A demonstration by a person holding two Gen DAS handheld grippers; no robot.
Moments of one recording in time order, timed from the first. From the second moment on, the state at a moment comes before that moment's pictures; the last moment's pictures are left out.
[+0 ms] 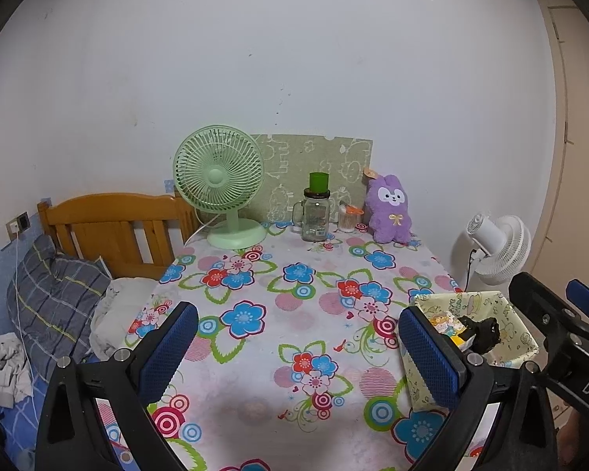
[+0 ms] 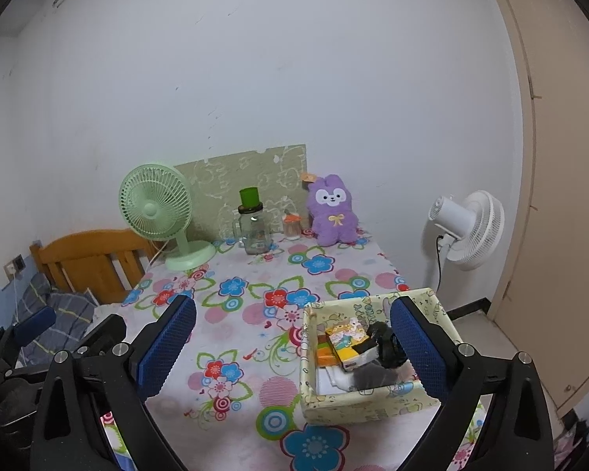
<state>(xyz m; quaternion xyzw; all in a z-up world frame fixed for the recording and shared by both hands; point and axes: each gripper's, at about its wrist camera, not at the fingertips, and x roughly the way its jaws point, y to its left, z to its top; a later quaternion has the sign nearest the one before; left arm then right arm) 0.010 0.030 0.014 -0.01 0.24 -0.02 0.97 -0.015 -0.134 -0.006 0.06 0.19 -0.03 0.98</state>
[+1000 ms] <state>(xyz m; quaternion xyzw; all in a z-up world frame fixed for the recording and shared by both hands) 0.002 0.032 0.014 -0.02 0.24 -0.01 0.97 -0.022 -0.134 -0.006 0.05 0.19 -0.03 0.98</state>
